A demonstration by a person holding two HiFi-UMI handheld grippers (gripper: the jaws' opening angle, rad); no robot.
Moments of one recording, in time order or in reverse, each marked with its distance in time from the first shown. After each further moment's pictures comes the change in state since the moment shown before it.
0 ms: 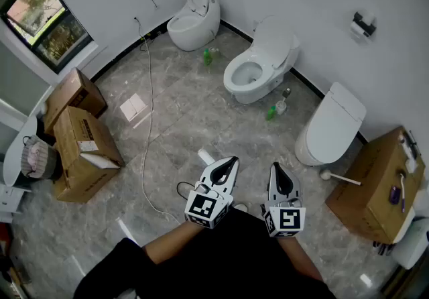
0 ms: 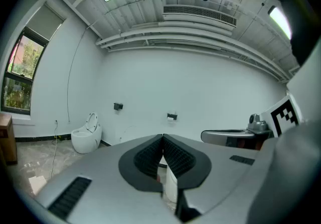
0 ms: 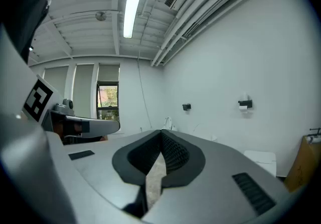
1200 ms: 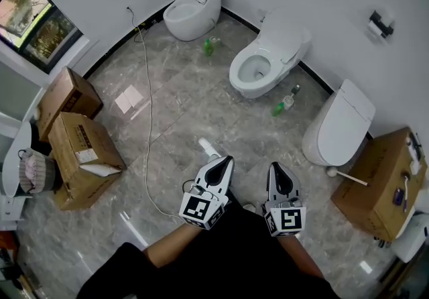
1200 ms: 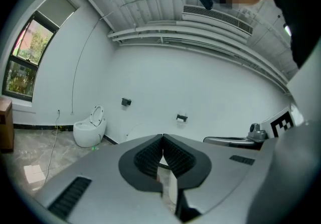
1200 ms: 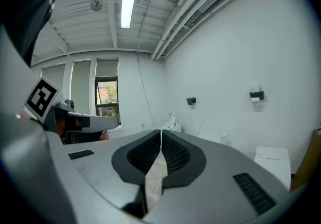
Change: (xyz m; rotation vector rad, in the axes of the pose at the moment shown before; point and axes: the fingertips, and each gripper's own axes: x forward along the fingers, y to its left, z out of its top) left arm 0.044 0.153 -0.009 -0.107 -0.001 0.003; right arm 0.144 0.041 -0.021 -0.003 0.058 0.026
